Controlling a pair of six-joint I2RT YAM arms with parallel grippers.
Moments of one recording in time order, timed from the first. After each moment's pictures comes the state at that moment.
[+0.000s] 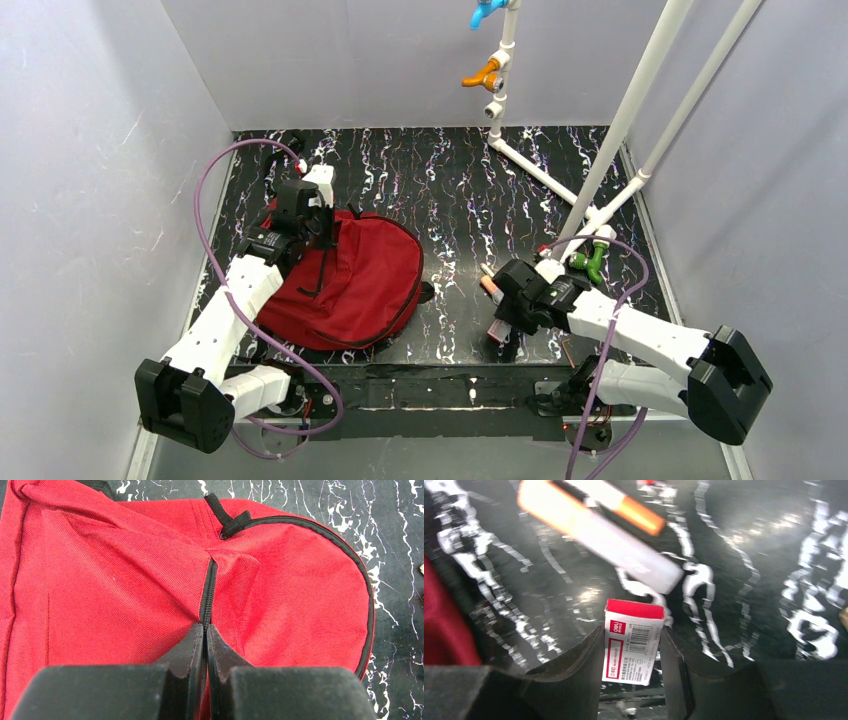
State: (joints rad) left arm -0.31 1.12 1.00 -0.61 -0.08 -0.11; right arm 0.86 1.10 0.63 -0.78 0.32 1.29
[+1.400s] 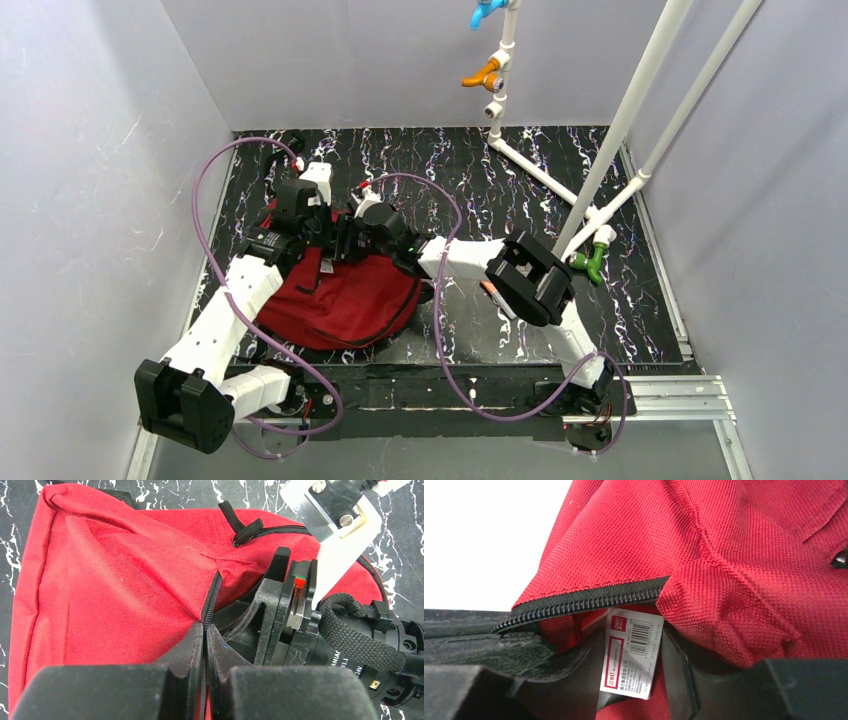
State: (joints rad) left arm -0.32 1.12 1.00 -0.59 -0.13 -0.10; right arm 1.02 2.17 1.50 0.39 -0.19 0.92
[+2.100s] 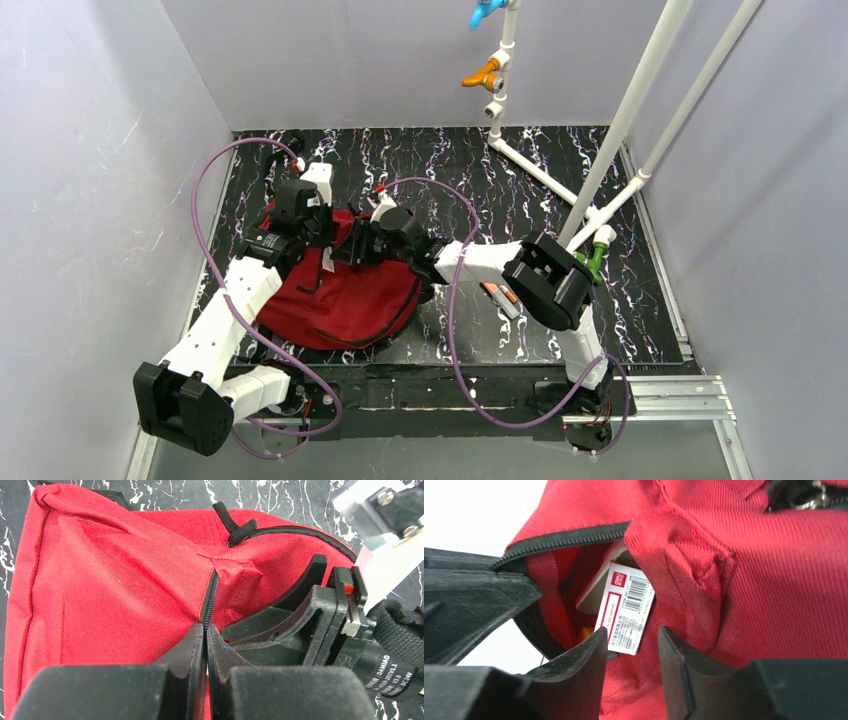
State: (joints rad) left arm -0.32 1.11 1.00 -0.59 -0.12 -0.10; right arm 1.01 2.05 1.33 0.42 -0.18 0.90
